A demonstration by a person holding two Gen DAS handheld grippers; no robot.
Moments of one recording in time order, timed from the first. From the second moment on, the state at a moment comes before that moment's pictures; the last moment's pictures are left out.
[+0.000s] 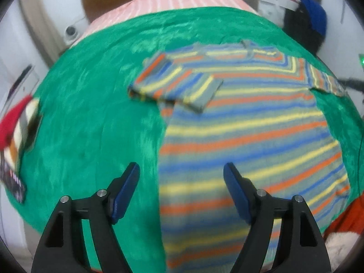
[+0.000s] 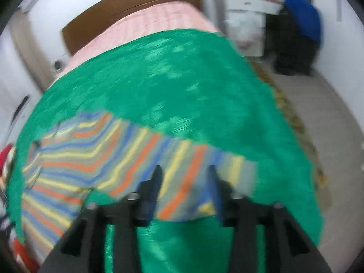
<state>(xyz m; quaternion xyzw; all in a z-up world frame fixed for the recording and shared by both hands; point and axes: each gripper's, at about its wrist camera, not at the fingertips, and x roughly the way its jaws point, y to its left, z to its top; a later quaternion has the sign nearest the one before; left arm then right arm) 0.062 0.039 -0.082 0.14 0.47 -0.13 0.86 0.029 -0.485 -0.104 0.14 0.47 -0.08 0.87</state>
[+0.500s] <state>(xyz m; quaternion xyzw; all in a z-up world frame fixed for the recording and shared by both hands) 0.214 0.007 -0.138 0.13 0.54 -0.17 0.82 -0.072 -0.406 -0.096 0.11 0.44 -0.10 0.89</state>
